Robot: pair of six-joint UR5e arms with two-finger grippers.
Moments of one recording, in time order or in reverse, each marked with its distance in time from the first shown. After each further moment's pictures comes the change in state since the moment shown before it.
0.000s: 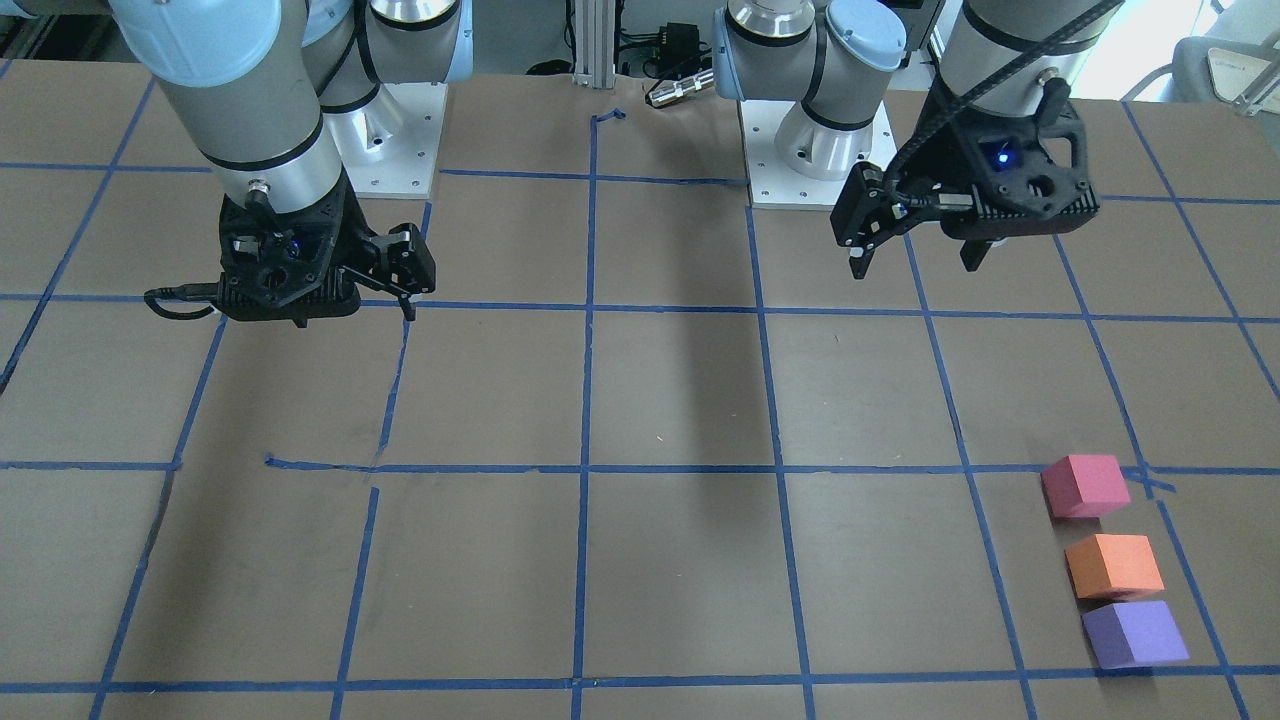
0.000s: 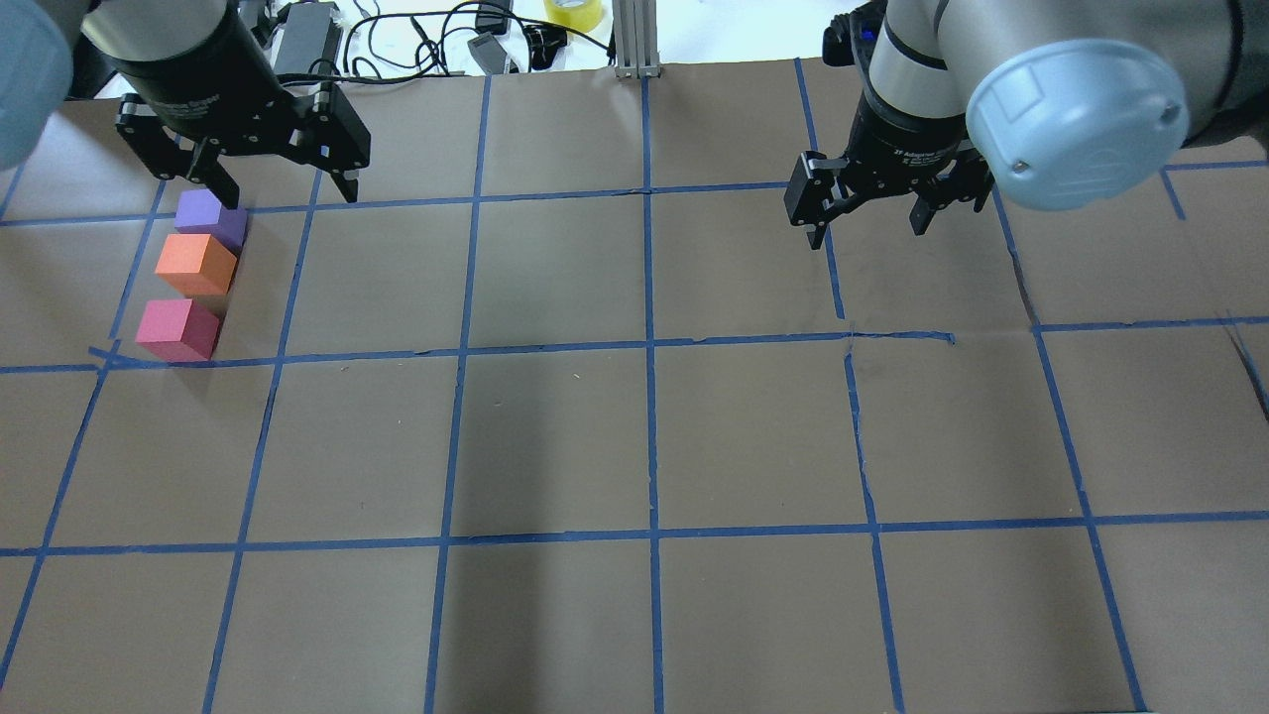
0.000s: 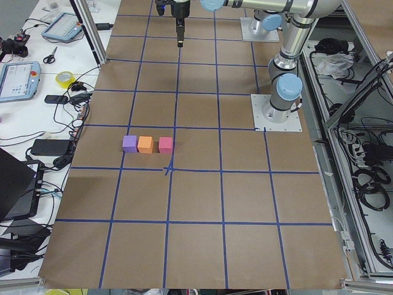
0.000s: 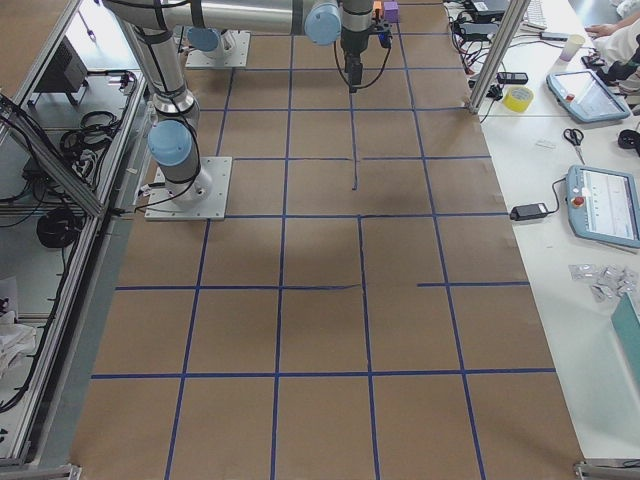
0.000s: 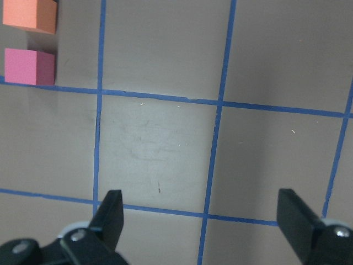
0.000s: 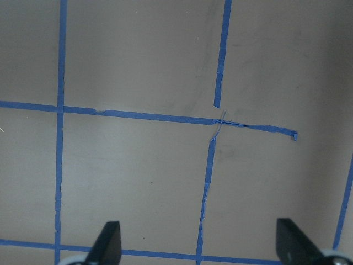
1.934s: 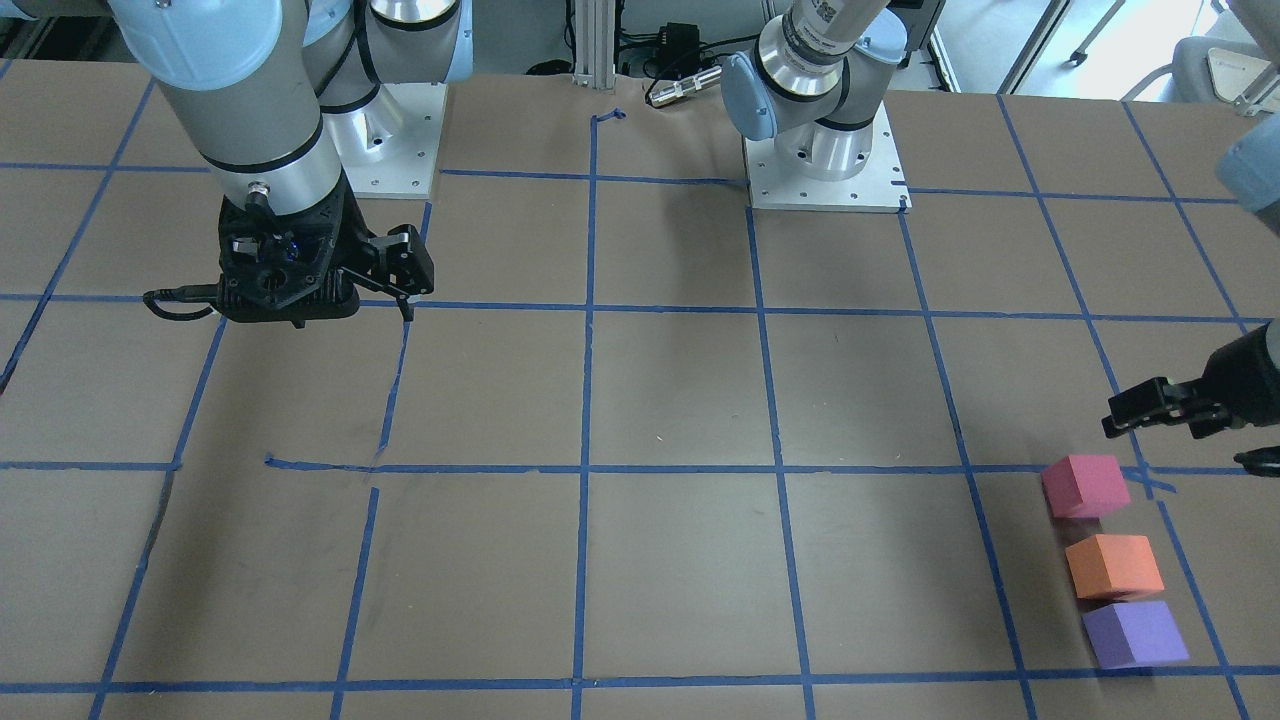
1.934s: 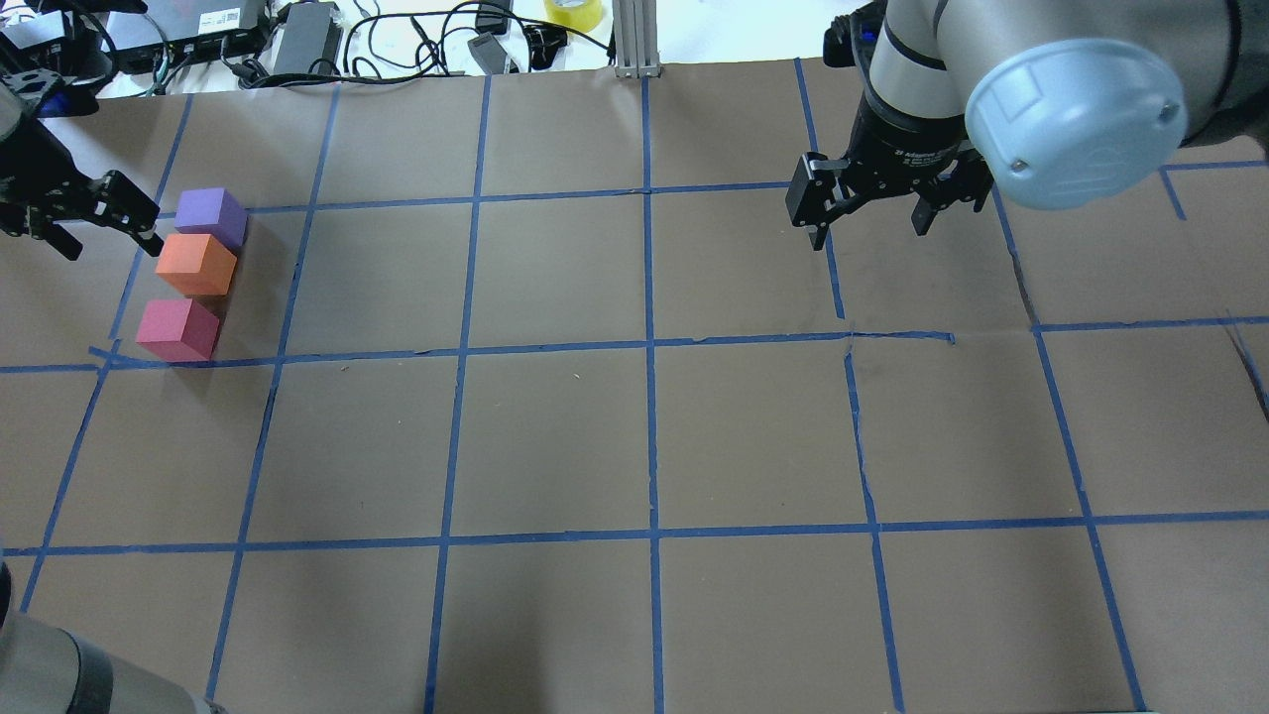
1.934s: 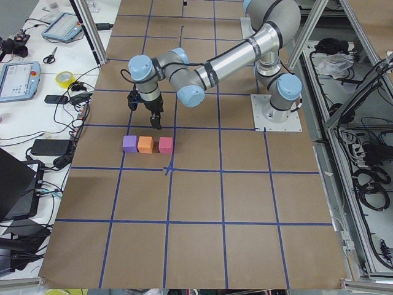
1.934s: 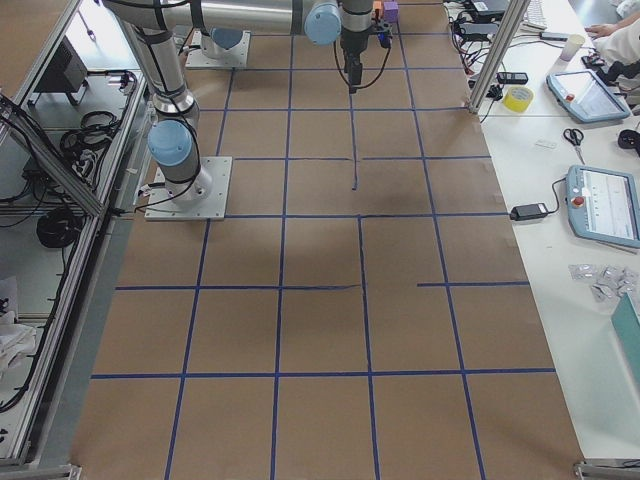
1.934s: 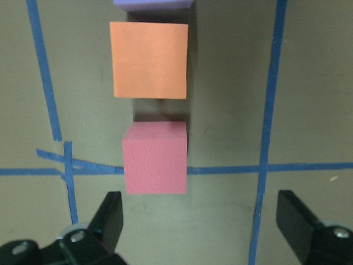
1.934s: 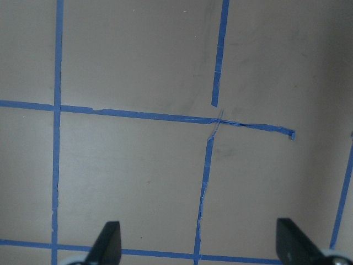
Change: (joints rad) left arm 0.503 -0.283 0.020 0.149 -0.029 0.533; right arm 0.000 0.000 0.000 0.003 -0.007 -0.001
